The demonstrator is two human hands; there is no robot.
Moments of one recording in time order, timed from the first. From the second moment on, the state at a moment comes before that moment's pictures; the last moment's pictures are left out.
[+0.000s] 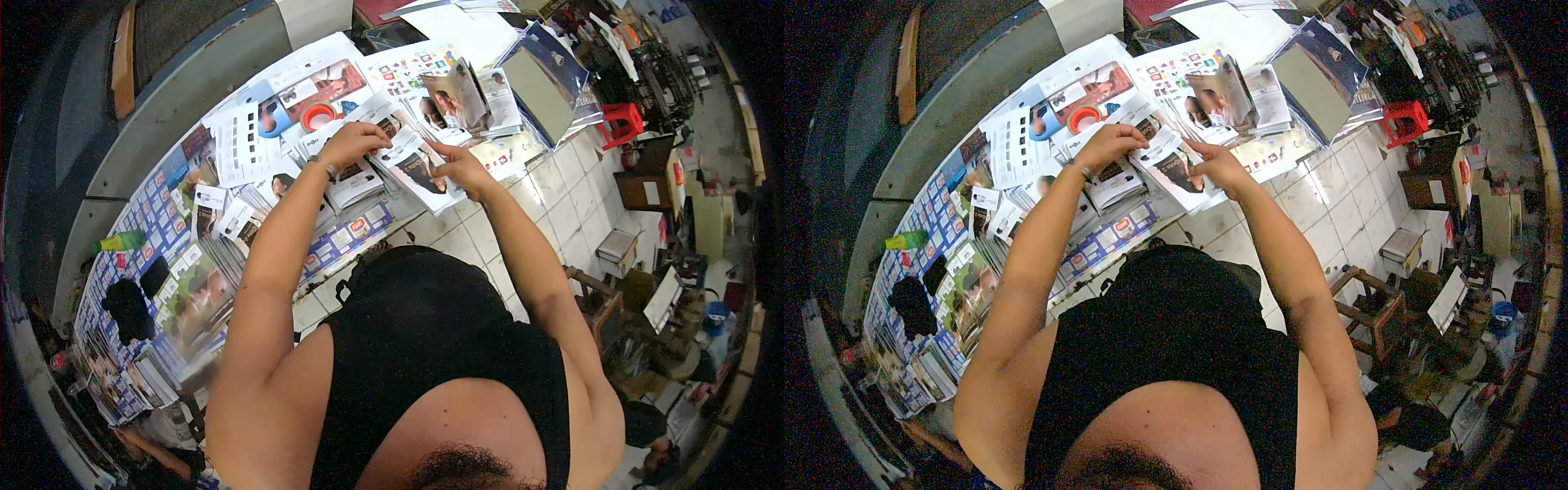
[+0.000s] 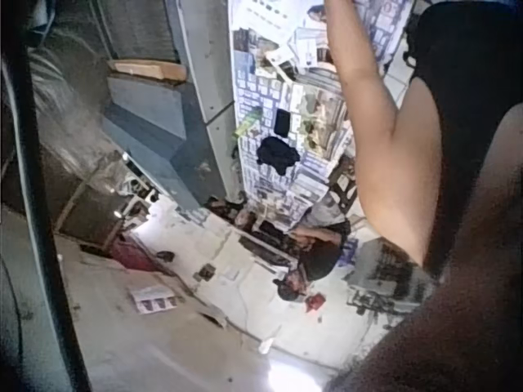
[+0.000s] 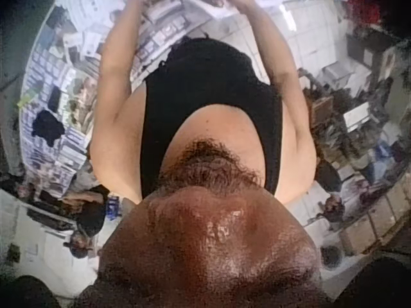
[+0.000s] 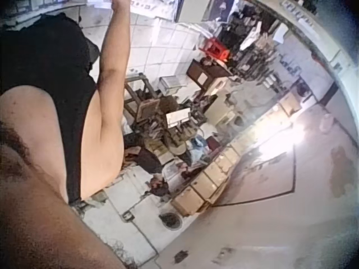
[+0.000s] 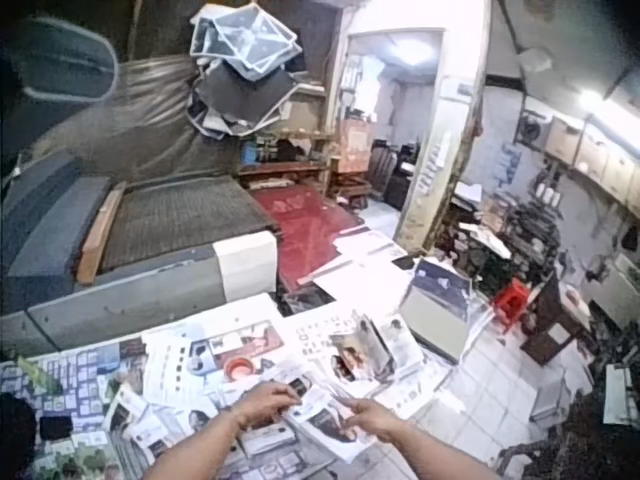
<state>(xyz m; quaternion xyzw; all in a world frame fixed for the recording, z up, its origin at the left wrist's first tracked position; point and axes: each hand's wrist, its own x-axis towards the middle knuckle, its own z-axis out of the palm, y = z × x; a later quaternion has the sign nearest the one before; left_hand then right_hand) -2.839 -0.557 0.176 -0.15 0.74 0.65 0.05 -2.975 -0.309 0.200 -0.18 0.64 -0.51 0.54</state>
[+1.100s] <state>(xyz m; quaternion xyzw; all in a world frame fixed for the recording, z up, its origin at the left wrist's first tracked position) -2.864 -0.578 0.180 -0.16 0.92 0.35 0.00 -2.892 -0.290 0.194 0.02 0.69 -0.57 0.44</state>
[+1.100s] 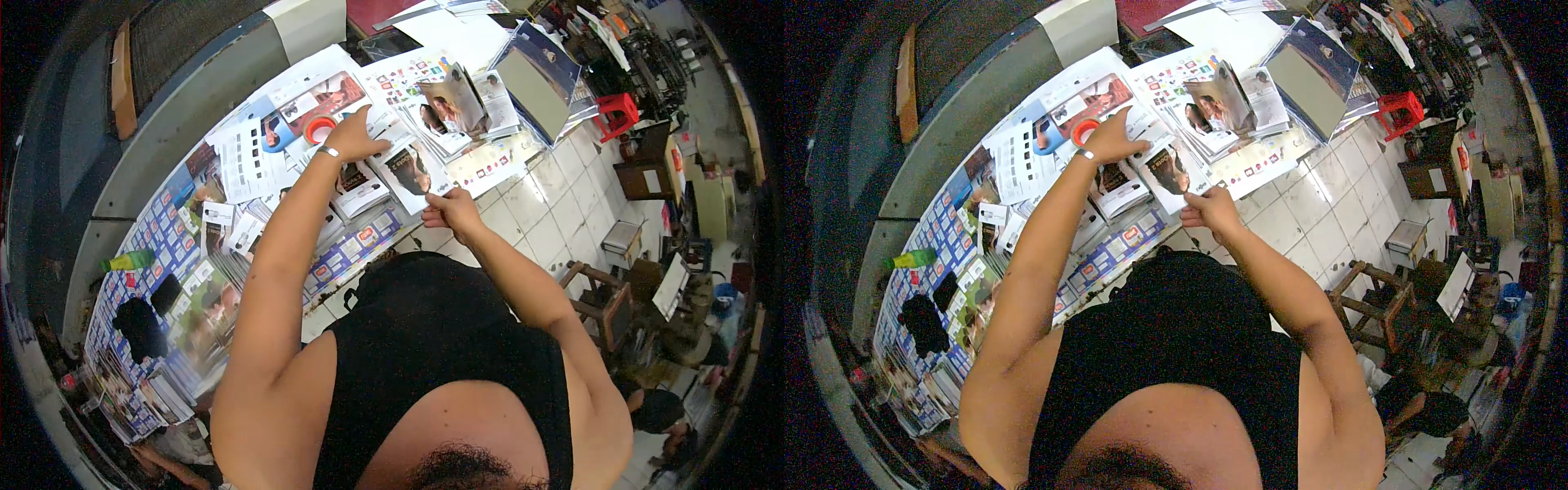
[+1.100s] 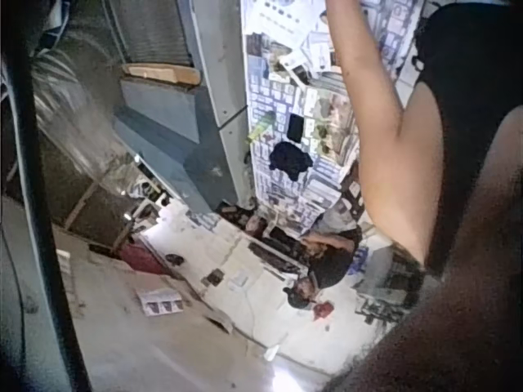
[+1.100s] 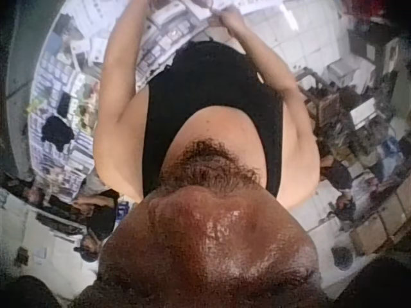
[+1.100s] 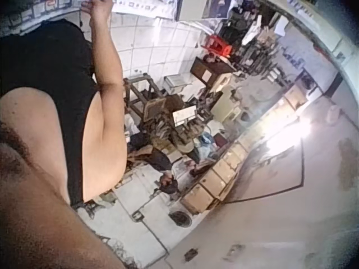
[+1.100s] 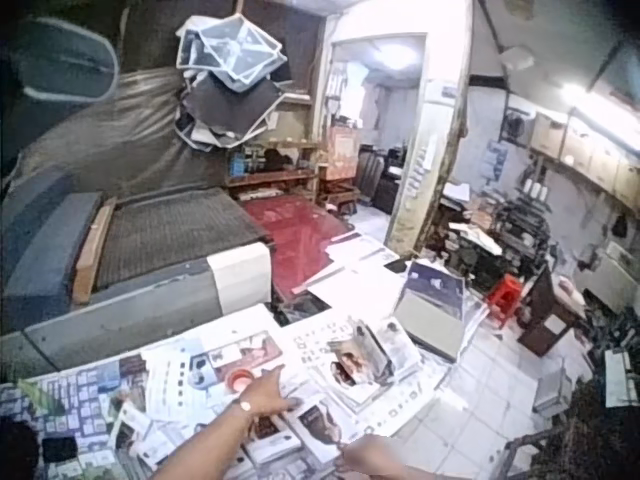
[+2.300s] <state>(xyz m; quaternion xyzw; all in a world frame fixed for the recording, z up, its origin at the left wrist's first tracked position) -2.838 -0.492 0.183 -0.23 0.93 0.15 -0.23 -2.947 -0.357 0.240 -0.70 0.71 0.00 -0.02</state>
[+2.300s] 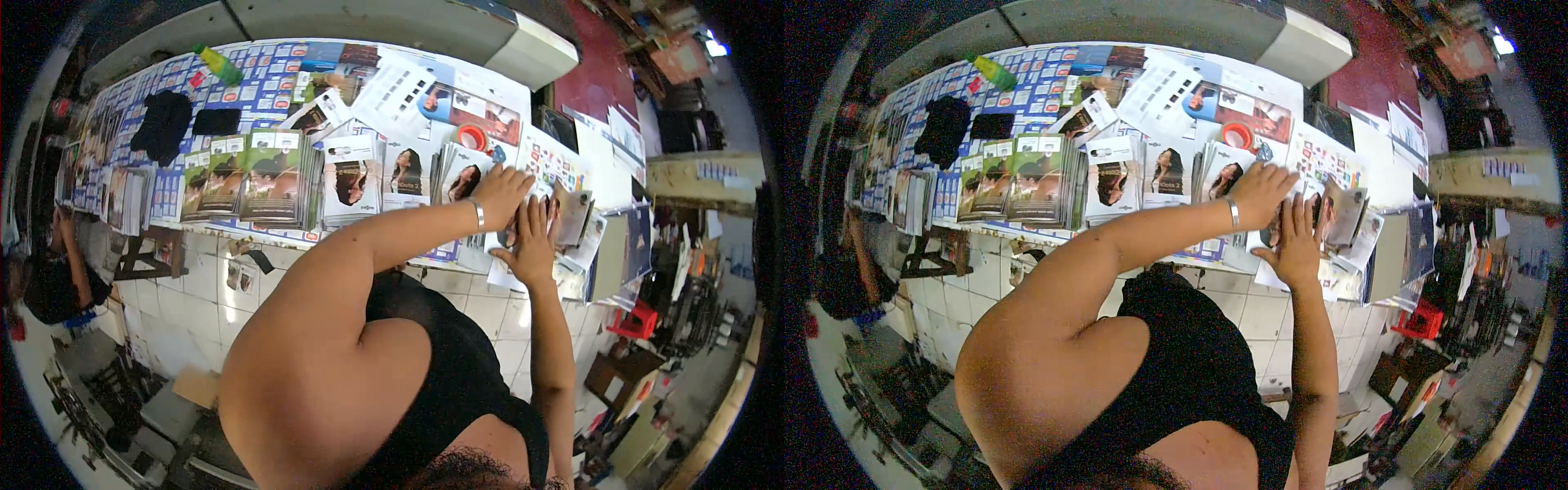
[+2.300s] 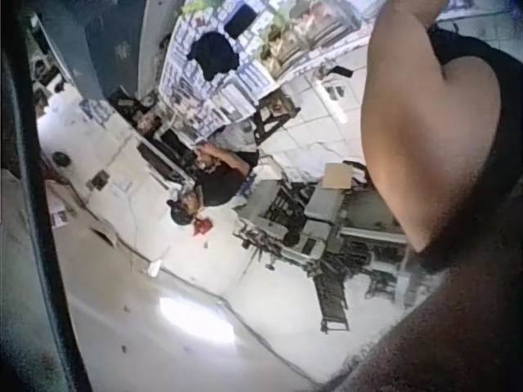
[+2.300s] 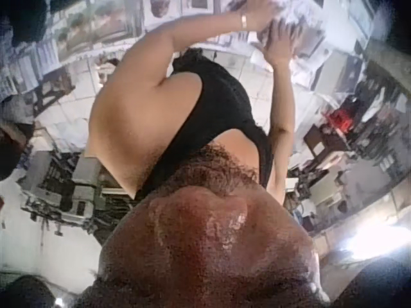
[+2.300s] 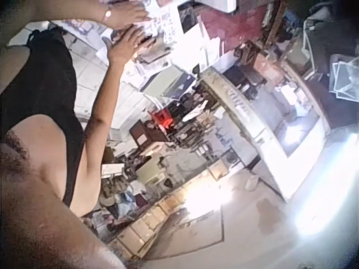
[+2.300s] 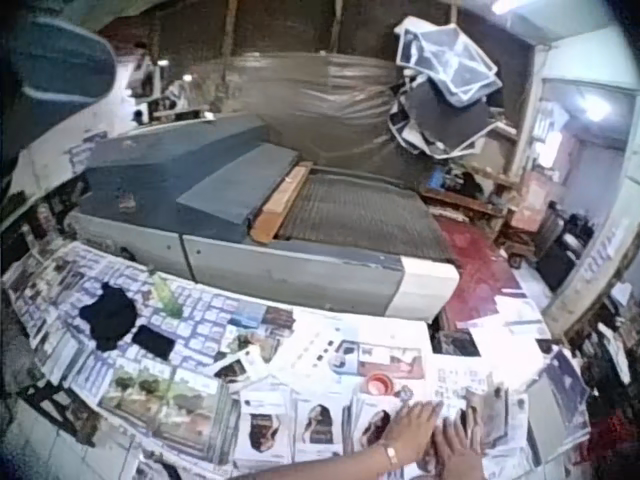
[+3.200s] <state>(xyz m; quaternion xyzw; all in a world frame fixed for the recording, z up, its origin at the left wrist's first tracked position) -2.605 -0.390 0.151 -0.44 0.73 0.37 -0.37 -2.972 -0.351 0.192 -0.79 0.61 -0.05 -0.08</state>
